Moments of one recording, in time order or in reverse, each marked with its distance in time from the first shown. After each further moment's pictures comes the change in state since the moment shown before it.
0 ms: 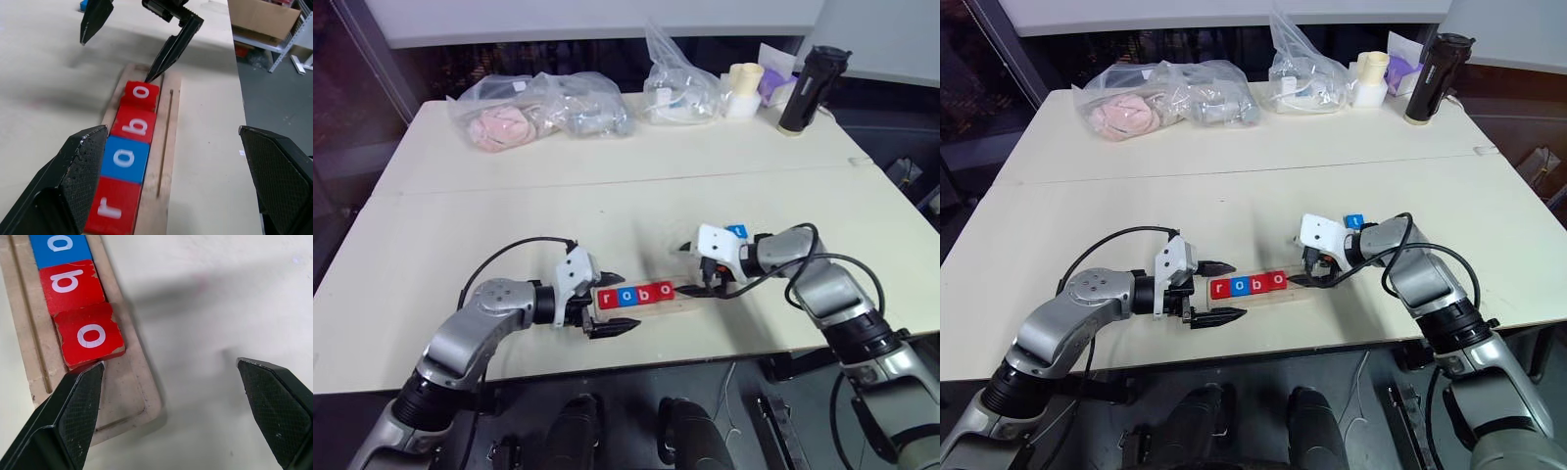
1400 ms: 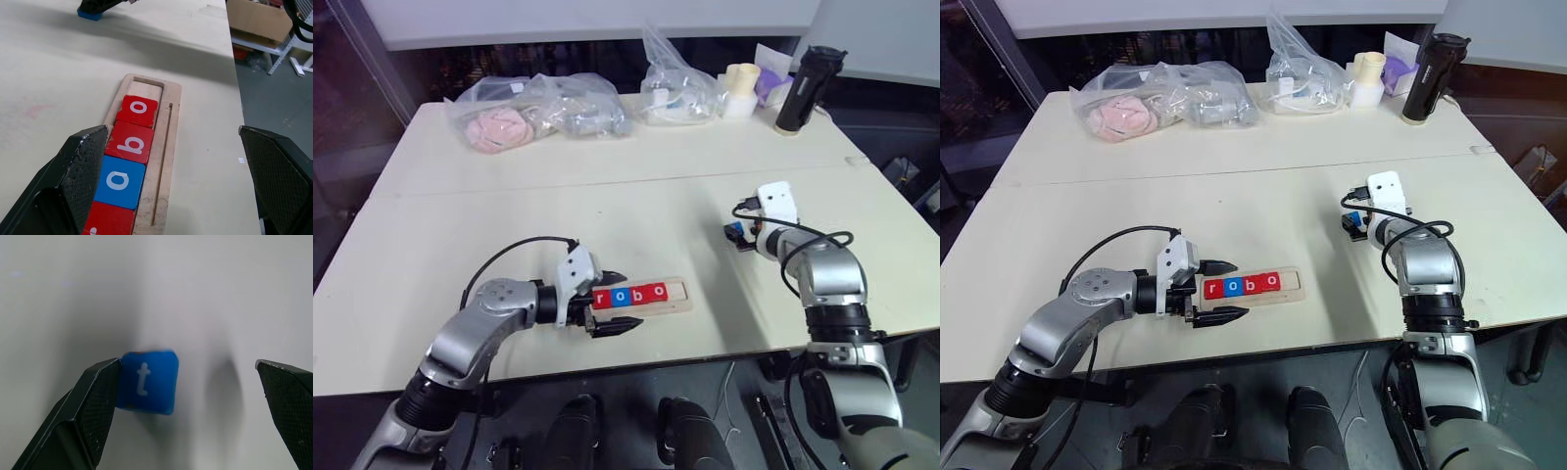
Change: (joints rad) left arm -0.003 -0.015 -0.002 0.004 0.002 -0.003 0.004; right arm -0.057 0.272 -0.434 0.161 0.017 0.522 -0.791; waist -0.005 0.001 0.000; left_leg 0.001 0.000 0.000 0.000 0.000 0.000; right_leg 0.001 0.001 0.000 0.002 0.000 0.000
